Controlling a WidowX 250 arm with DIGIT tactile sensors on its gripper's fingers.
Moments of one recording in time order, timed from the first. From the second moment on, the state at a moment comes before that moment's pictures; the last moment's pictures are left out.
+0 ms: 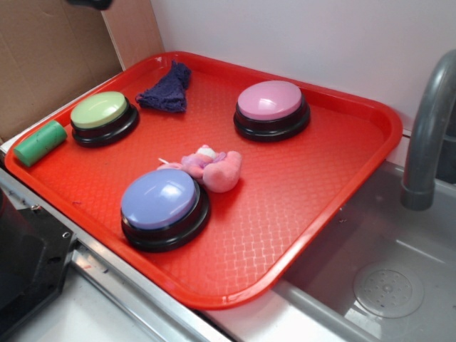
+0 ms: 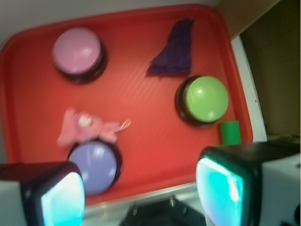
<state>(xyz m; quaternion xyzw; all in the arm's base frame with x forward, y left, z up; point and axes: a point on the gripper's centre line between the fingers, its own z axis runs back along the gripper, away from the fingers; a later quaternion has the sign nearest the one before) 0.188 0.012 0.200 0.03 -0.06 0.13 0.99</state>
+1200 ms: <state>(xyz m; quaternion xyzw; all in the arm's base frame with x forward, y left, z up) 0.306 0.136 0.034 0.05 -0.06 0.38 0.92</state>
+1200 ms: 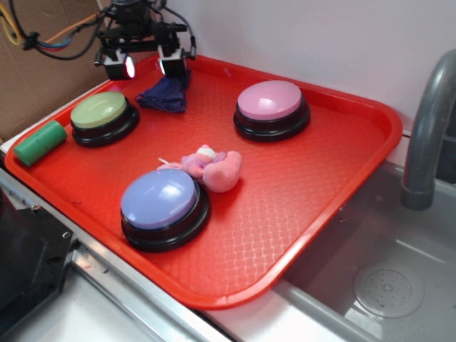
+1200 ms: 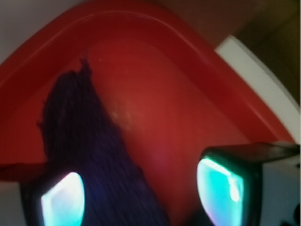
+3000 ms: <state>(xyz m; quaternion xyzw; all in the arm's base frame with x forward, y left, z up) 0.319 0.086 0.080 0.06 -0.04 0.30 0.95</state>
